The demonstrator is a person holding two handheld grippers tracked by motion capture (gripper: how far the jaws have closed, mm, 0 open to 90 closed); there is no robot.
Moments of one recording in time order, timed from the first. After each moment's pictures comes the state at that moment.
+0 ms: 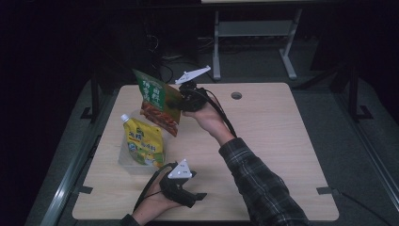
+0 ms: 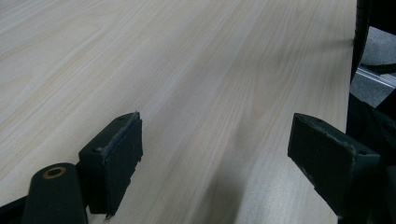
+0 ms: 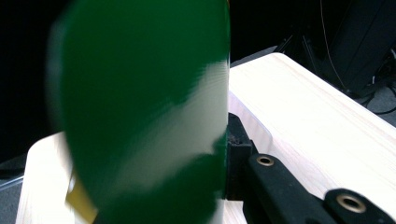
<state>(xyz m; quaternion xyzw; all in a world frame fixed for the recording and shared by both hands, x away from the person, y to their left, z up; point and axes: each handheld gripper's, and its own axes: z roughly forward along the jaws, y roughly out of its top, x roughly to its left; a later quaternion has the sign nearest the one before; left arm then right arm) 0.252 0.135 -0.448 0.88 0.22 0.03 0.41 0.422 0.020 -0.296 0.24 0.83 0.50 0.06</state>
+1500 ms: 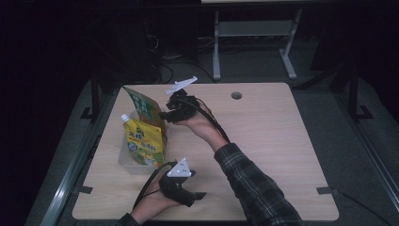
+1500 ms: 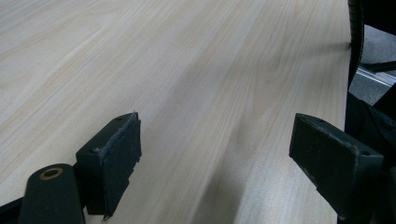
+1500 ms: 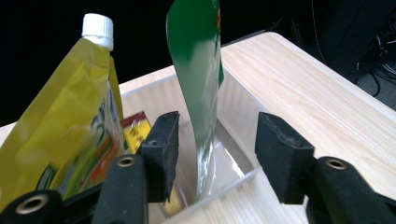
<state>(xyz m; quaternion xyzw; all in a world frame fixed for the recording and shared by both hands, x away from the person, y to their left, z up) 0.255 0.137 -0.446 0.89 0.22 0.03 0.41 0.419 0.041 -0.325 0.25 0.85 0.46 0.09</state>
